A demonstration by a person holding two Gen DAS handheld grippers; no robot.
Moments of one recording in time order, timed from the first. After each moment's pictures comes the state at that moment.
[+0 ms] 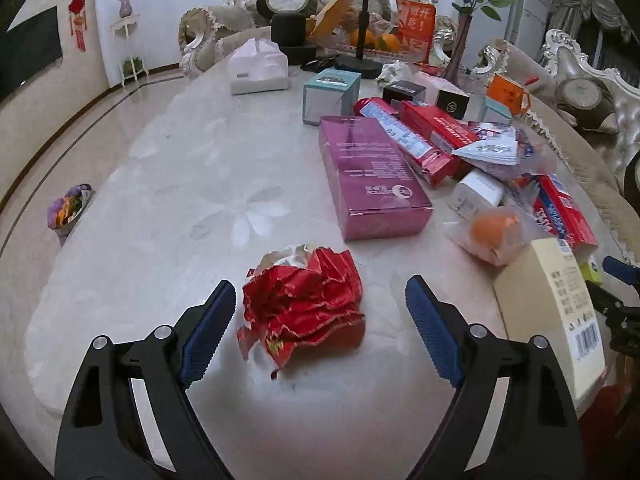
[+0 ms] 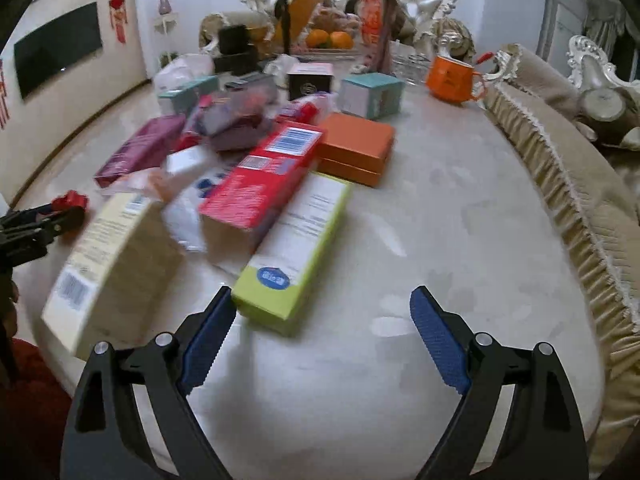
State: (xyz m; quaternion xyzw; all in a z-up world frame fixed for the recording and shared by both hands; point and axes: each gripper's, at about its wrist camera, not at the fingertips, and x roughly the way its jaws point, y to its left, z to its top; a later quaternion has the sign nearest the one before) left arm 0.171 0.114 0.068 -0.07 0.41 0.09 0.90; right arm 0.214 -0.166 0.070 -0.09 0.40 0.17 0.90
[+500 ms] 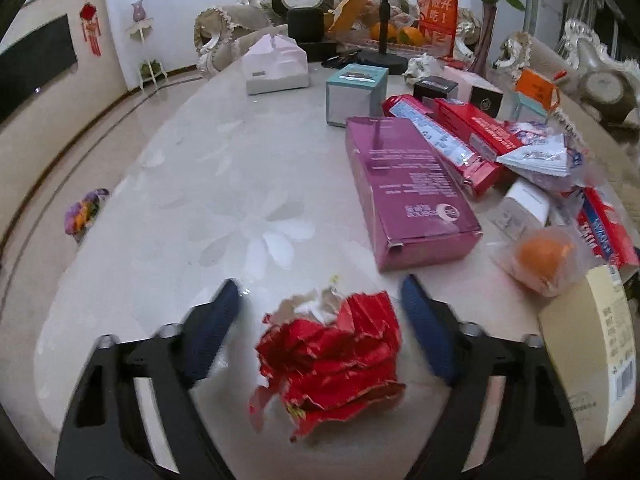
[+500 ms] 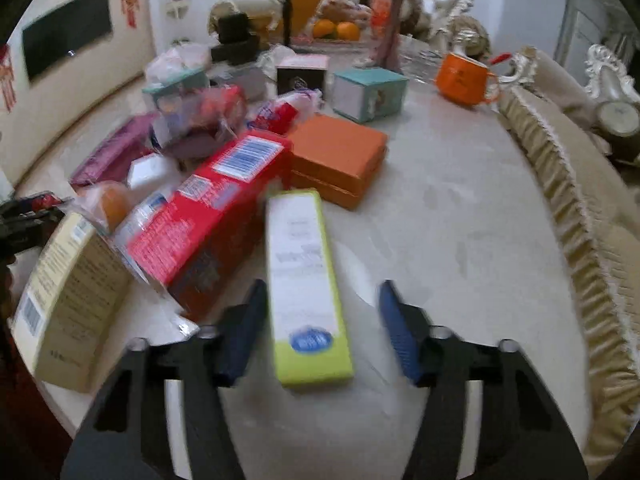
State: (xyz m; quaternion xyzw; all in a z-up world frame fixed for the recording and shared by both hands) left arm 0.195 0.121 0.063 -0.04 0.42 0.13 0.90; right arm 0.261 -0.169 0.063 -0.10 0.42 0.22 0.88
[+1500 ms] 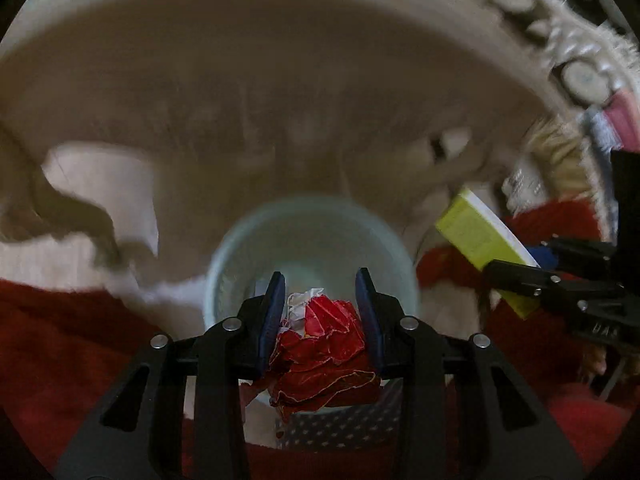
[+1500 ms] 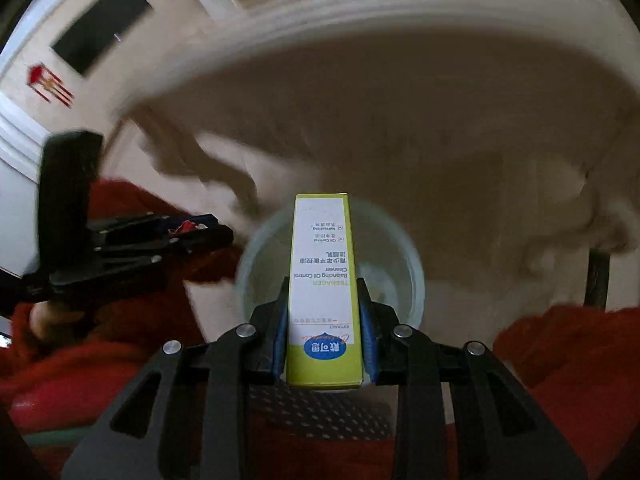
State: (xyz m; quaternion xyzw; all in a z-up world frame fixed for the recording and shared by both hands) left arm 0.006 0.001 -0.076 -0.12 0.59 -0.09 0.80; right arm 0.038 -0.175 -0.046 -0.02 0.59 0.32 0.74
